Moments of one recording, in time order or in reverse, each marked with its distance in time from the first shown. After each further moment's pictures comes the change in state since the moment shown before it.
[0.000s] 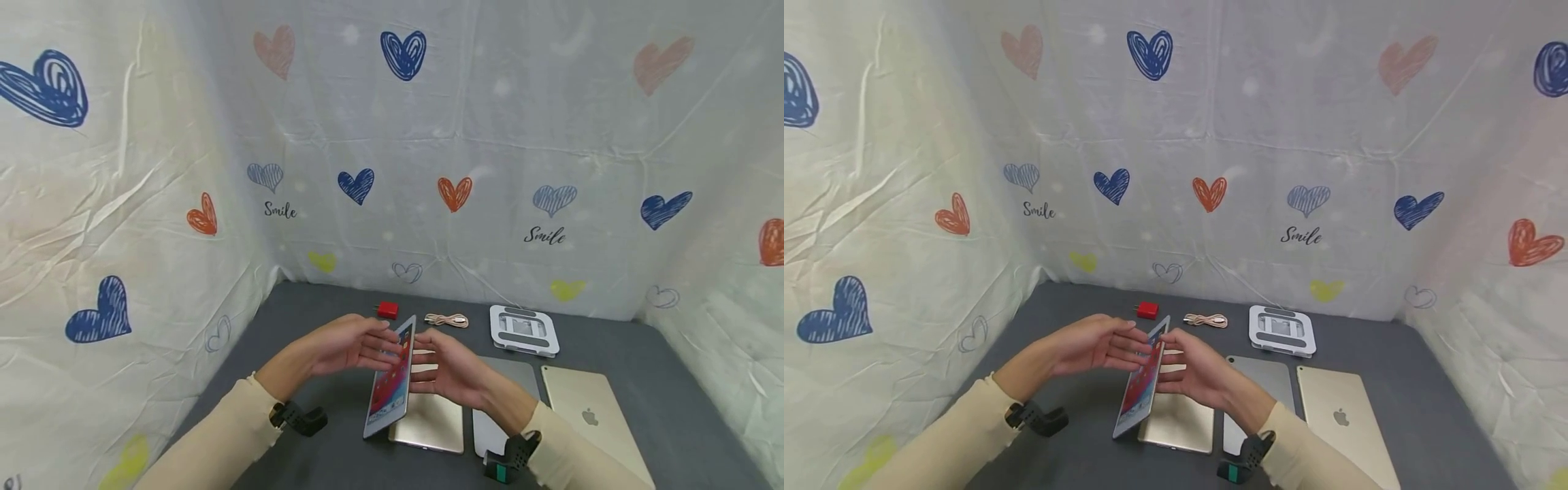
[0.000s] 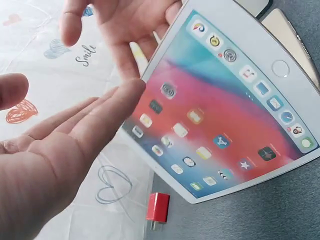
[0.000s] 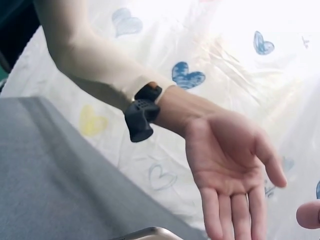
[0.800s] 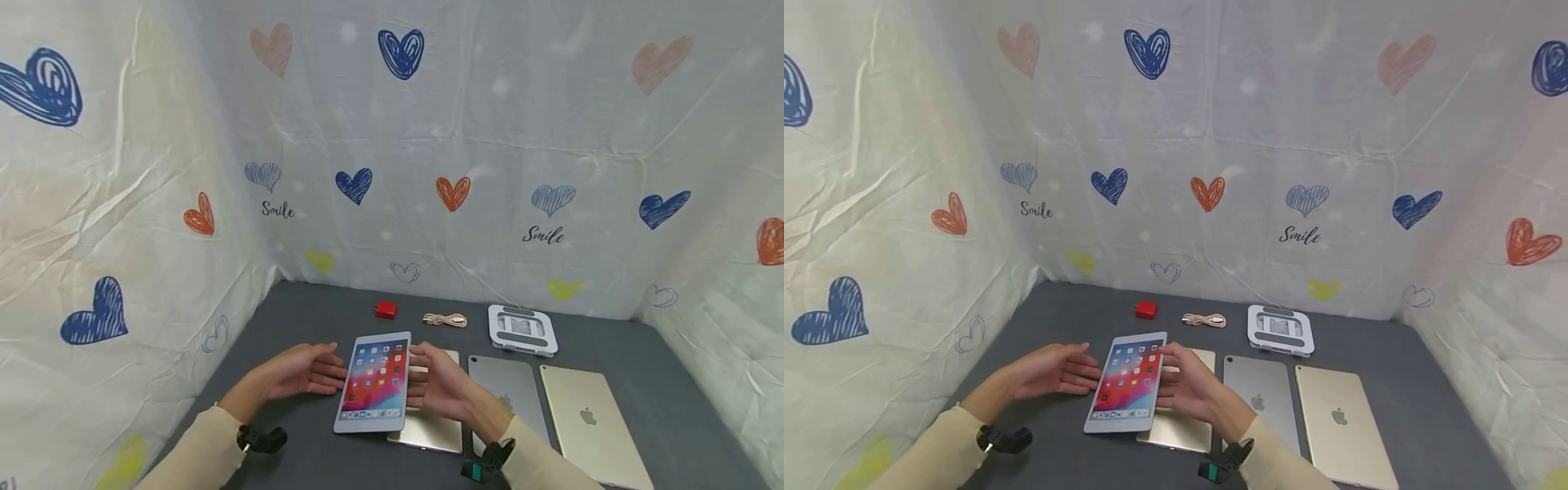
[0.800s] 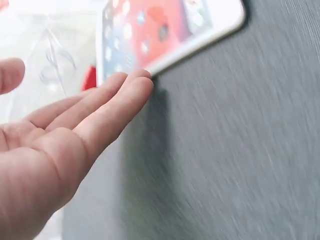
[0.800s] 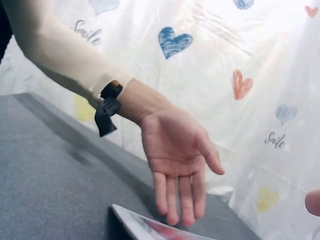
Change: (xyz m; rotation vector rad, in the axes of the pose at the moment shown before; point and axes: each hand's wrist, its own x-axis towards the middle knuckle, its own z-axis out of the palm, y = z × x) left_hand -0.024 -0.085 -0.079 -0.027 0.221 -0.123; right_hand 0.030 0.048 -0.009 0.156 0.057 0.058
